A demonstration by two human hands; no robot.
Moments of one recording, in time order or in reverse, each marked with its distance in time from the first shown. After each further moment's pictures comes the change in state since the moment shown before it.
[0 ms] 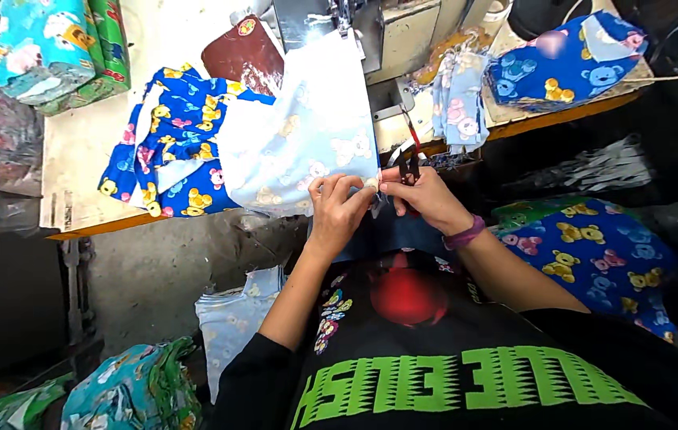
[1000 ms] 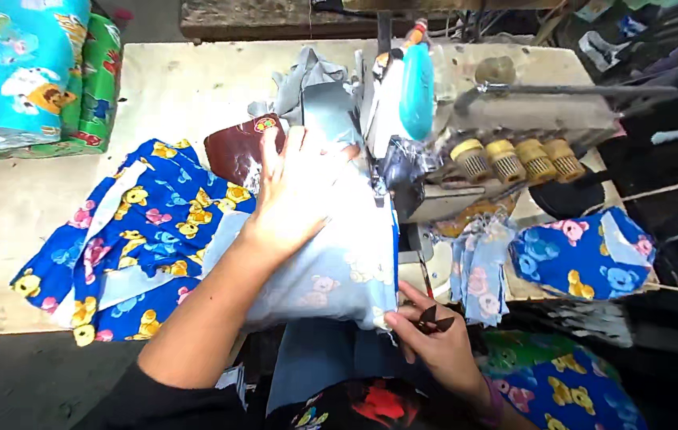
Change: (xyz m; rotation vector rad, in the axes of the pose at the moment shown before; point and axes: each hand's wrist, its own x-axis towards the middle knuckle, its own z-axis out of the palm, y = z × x) left_hand 0.217 -0.147 -0.023 0.337 -0.379 -0.144; right_hand 0.059 -0.035 0.004 -0.018 0.088 -0.180
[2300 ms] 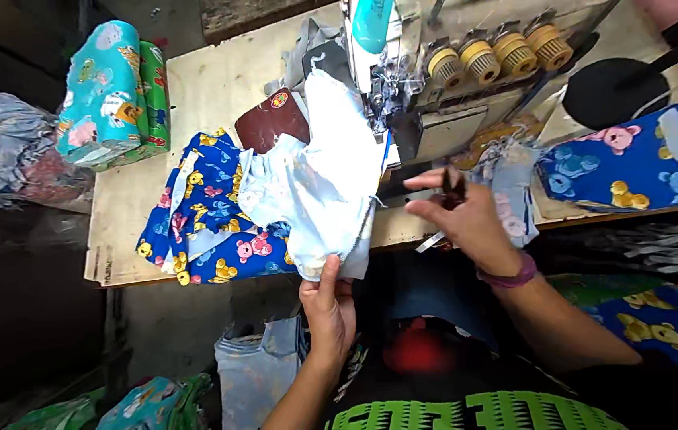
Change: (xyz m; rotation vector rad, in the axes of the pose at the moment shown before) left_hand -0.174 0.143 -0.008 -1.726 0.710 -1.129; right_hand 0.042 -0.023 -0.016 -0.263 0.020 -0.194
